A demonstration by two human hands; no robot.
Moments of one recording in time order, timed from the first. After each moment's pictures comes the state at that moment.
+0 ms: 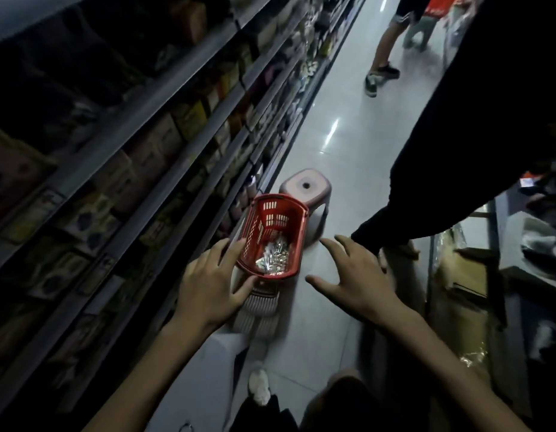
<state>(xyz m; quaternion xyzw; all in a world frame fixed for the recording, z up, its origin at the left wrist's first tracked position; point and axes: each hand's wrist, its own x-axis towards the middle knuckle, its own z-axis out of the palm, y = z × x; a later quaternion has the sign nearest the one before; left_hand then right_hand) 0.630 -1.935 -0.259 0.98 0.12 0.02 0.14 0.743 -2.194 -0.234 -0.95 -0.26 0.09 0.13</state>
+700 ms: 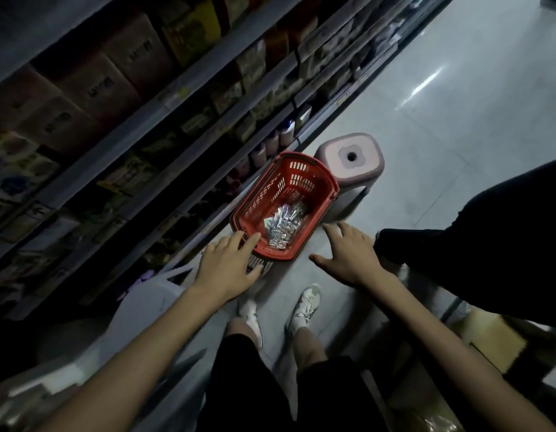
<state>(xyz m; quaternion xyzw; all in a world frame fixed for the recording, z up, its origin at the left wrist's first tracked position) 0.823 -1.978 -0.420 0.94 0.24 -0.20 0.11 1.026 -2.160 -0.408 -0.87 -0.40 0.28 0.00</state>
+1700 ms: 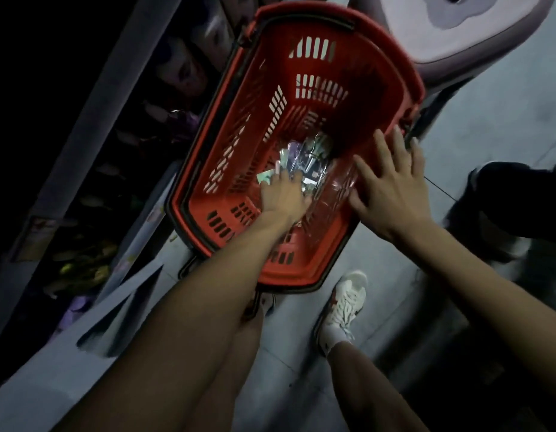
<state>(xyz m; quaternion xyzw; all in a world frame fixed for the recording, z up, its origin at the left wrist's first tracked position) 1.039 -1.924 -1.005 0.90 0.26 -0.32 0.12 1.156 -2.089 -0.913 -0.89 -0.42 0.17 -0.04</state>
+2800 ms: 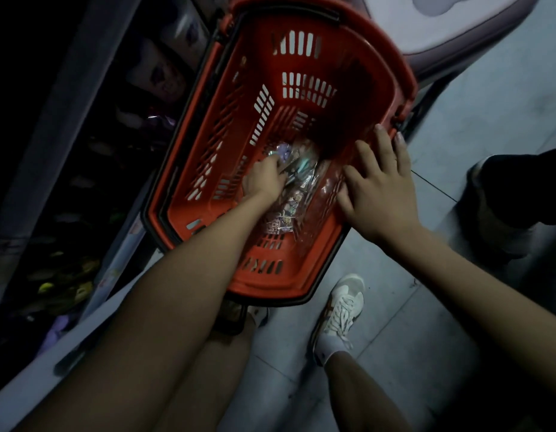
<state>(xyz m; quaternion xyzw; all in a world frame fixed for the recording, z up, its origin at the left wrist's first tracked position) 1.070 -1.888 -1.043 0.85 0.39 -0.23 0.26 1.157 -2.094 -0.949 -0.90 -0.44 0.07 0.02</state>
